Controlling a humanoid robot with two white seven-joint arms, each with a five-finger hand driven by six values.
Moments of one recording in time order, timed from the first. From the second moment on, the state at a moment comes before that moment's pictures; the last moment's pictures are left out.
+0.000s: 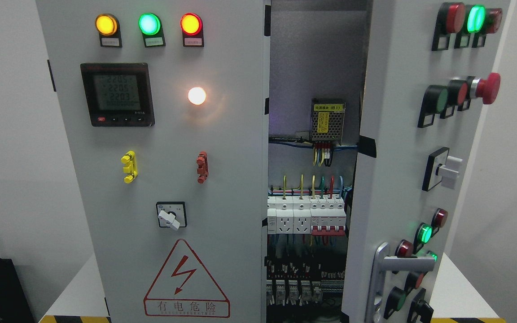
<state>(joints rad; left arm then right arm) 0.47 1.42 0.48 -1.53 1.63 -0.18 -0.76 0.12 0.12 0.00 -0.08 0.00 0.10 0.14</state>
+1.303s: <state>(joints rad) -0.97 1.21 -0.72 -1.61 1.49 0.07 -0.66 0.12 0.12 0.00 -0.08 0.00 0.10 0.14</state>
